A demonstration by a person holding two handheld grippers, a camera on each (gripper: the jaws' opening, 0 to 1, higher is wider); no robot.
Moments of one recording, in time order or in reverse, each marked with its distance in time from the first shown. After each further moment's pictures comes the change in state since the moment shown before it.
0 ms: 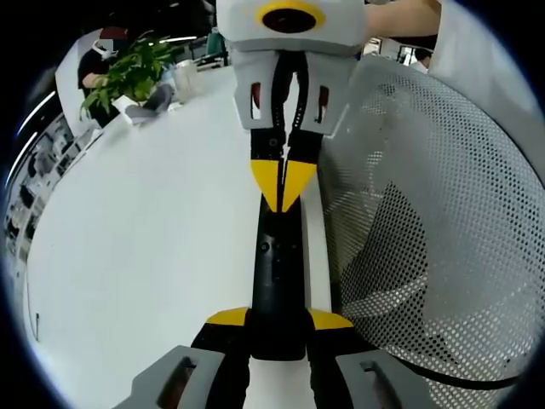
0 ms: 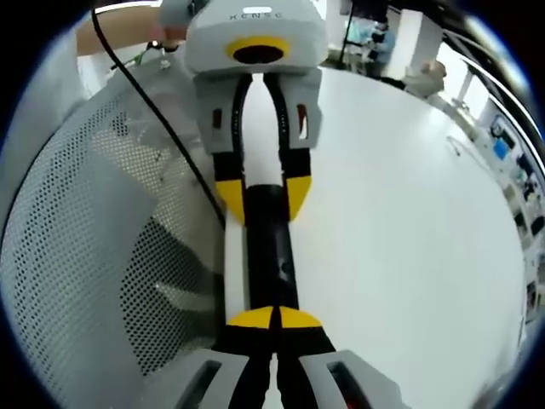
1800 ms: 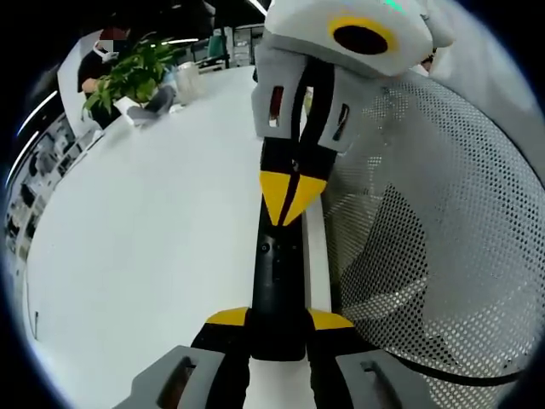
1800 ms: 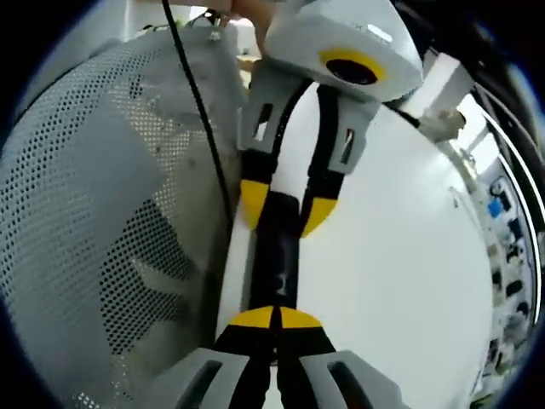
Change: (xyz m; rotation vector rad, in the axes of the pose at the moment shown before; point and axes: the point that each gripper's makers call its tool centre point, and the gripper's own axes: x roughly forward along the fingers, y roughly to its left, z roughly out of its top) left arm 0.000 0.000 0.001 -0.005 -0.016 0.002; right arm 0.008 0.003 0.010 -0.285 0.029 -0.119
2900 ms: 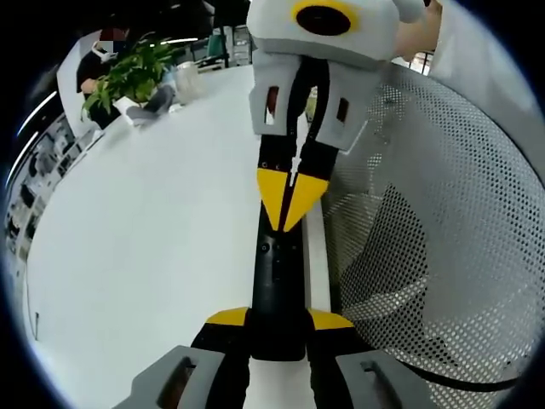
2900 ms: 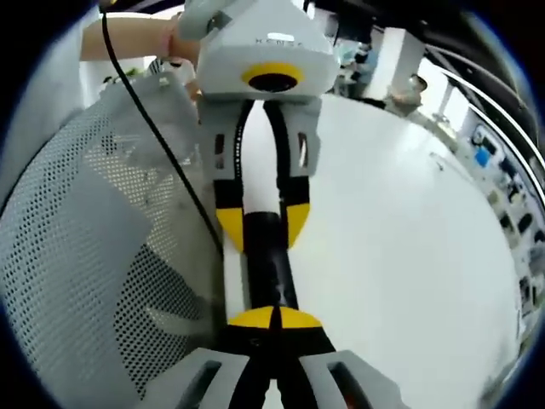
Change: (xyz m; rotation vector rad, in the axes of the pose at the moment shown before) left arm 0.001 0.000 0.001 0.002 0.005 0.001; right arm -0.003 -0.004 0.009 0.291 -0.132 0.014
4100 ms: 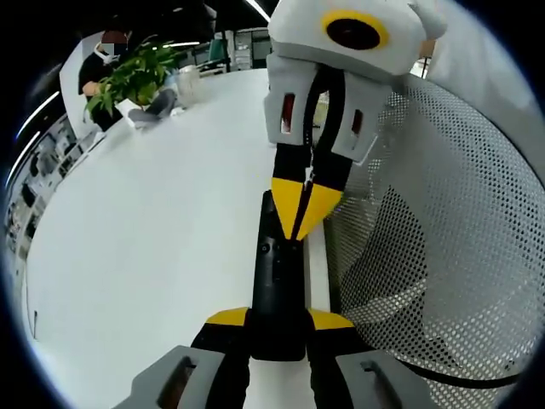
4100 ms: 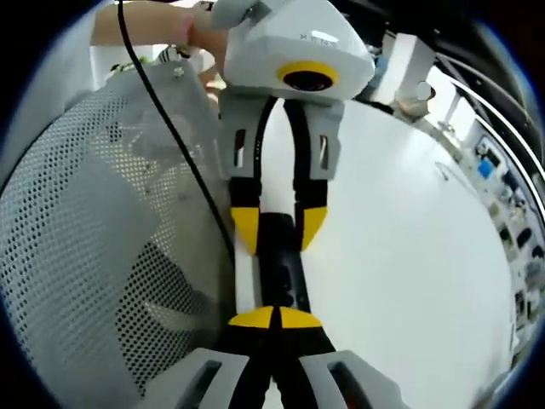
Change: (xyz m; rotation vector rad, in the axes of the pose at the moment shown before) left arm 0.000 -0.001 0.000 -0.004 -0.028 0.002; right arm 0.004 0.016 0.002 -0.054 0.011 -0.005
